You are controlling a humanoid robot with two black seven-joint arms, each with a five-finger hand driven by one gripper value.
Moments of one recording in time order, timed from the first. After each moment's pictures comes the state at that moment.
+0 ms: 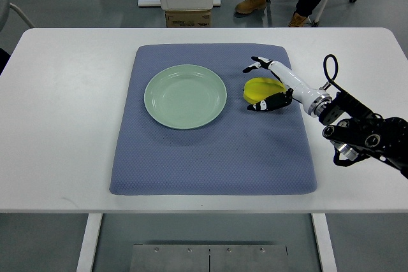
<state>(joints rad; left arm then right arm) -0.02 0.00 -0.10 -0.23 0.13 0.00 -0.06 1.12 -0.27 -0.34 0.87 -0.41 -0.38 0.49</state>
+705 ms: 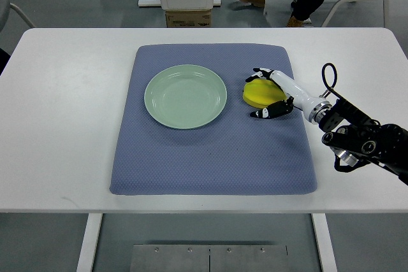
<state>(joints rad) -0.02 0.00 -0.10 -0.23 0.13 0.00 -0.06 1.10 -0.25 -0.39 0.81 -0.41 -0.37 0.49</state>
